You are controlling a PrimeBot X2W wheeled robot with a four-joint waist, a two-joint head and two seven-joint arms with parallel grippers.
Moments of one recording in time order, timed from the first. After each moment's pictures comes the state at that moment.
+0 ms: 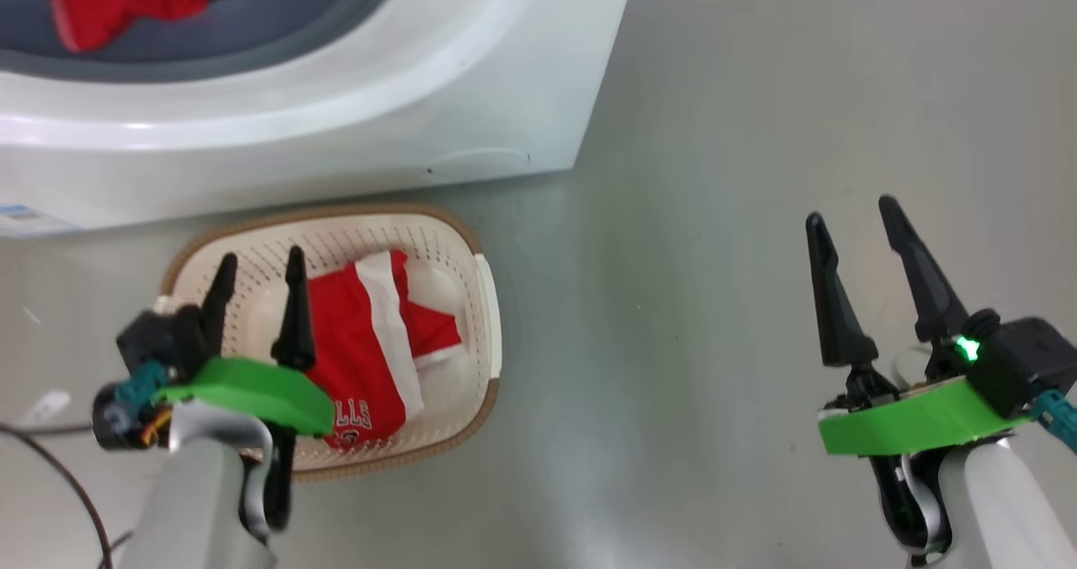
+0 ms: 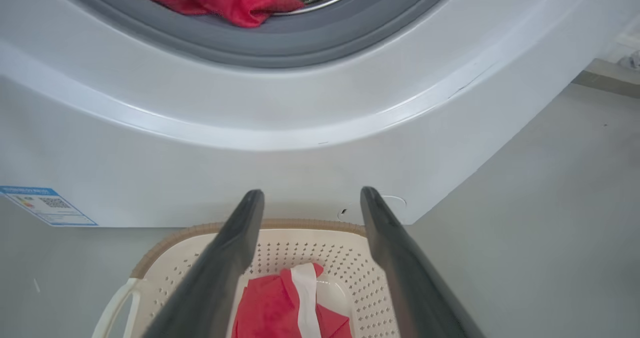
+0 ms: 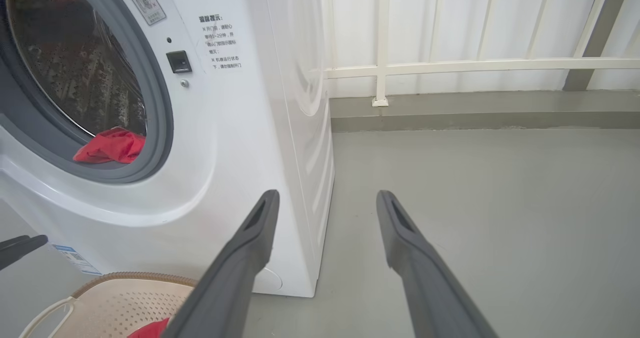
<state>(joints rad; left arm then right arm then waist) -0.53 0.09 -0.09 0.63 -0.36 0.00 -0.25 -0.21 -0.05 0.01 0.06 0.26 0.12 -0.26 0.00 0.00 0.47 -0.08</state>
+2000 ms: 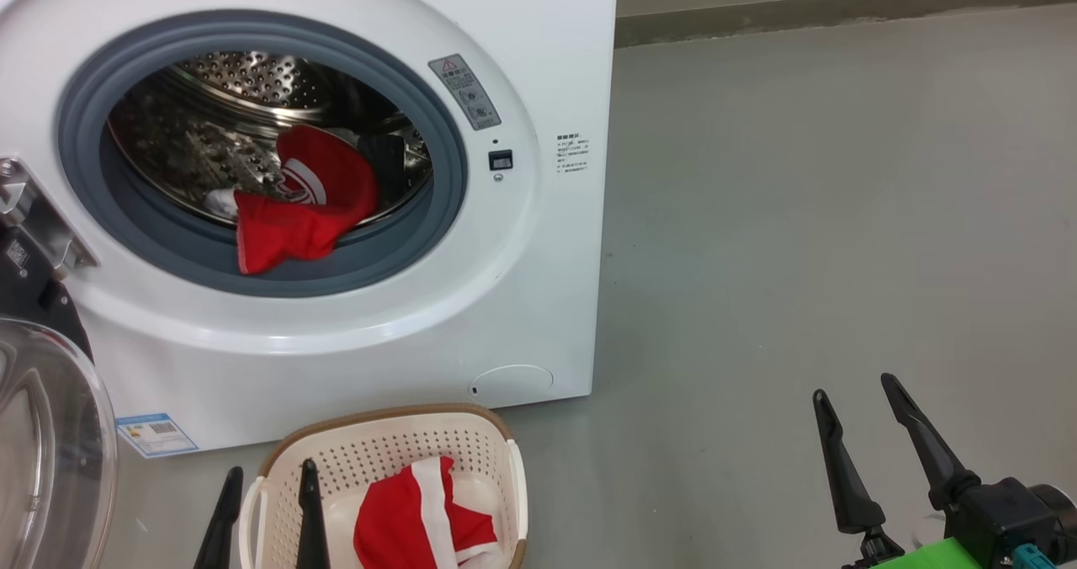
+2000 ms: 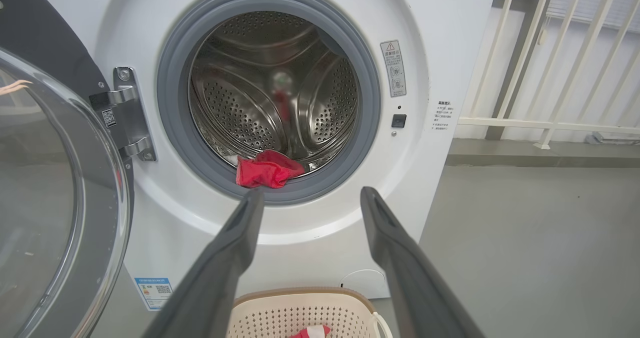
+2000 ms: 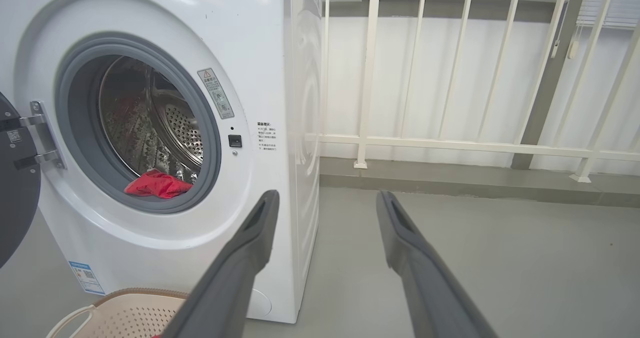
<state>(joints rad) 0.13 0.05 -0.05 0.03 -0.19 0.11 -0.26 0.12 -0.04 -0.02 0.01 0.14 0.12 -0.26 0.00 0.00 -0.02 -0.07</state>
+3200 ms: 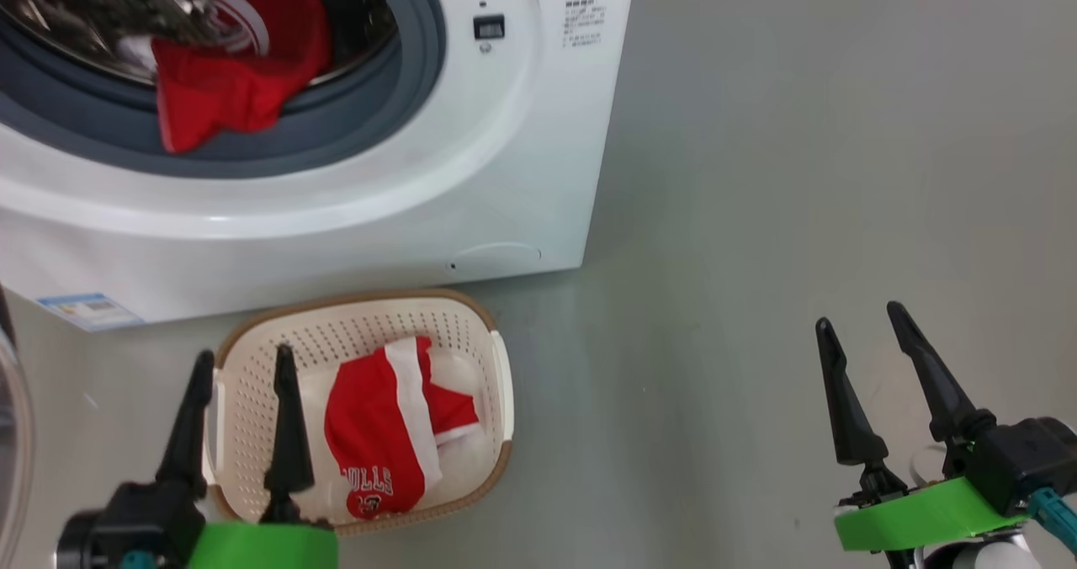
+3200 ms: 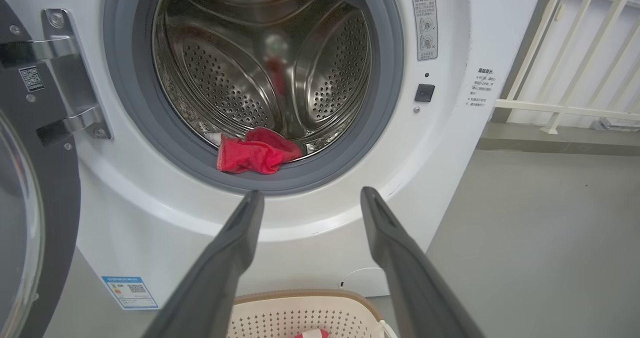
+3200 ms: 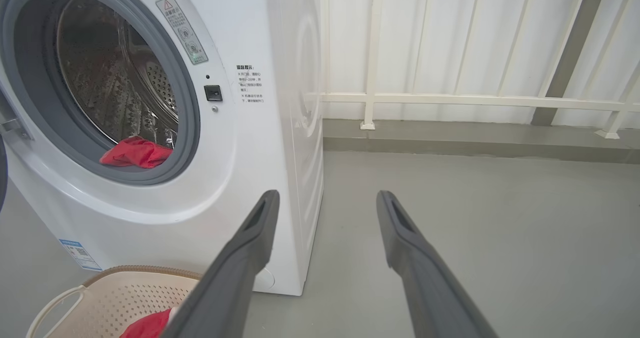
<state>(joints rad) -0.06 0.07 -0.04 0.03 -0.21 0.10 -0.26 0.01 -0.04 -0.02 0.00 0.18 0.12 -0.26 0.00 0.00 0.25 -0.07</state>
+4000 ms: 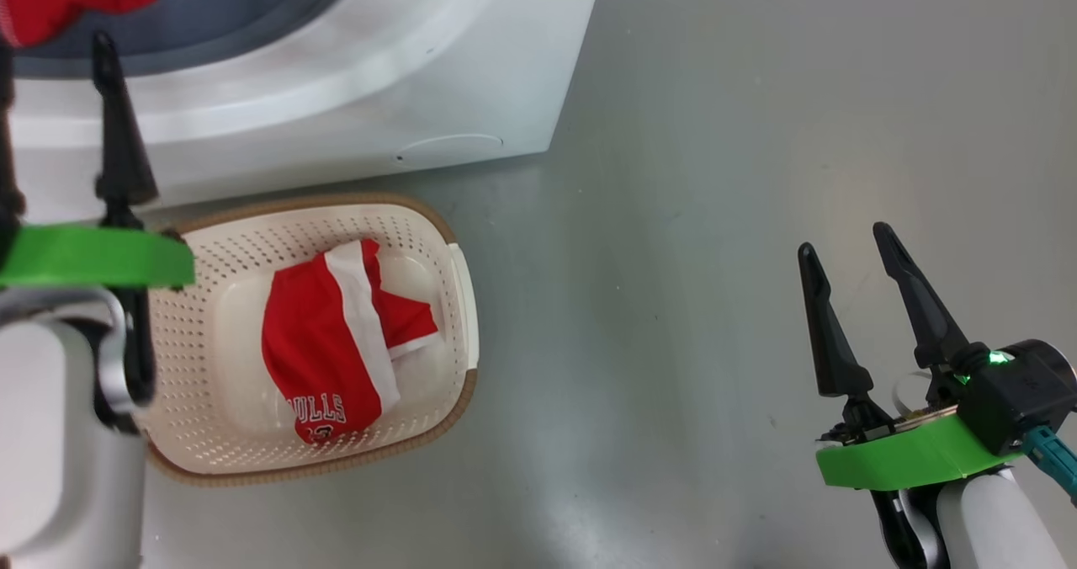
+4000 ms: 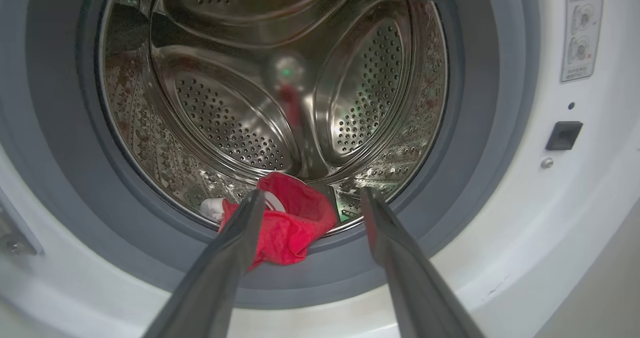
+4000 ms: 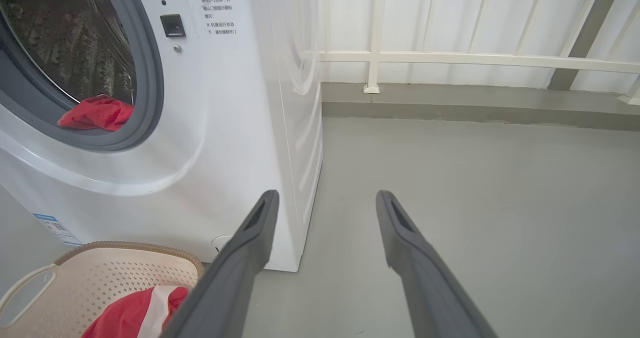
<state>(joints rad) -0.64 0.21 0.03 0.27 -0.22 0.09 -0.20 -0.13 -0.04 0.01 0.00 0.18 0.12 -0.26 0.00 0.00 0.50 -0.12</state>
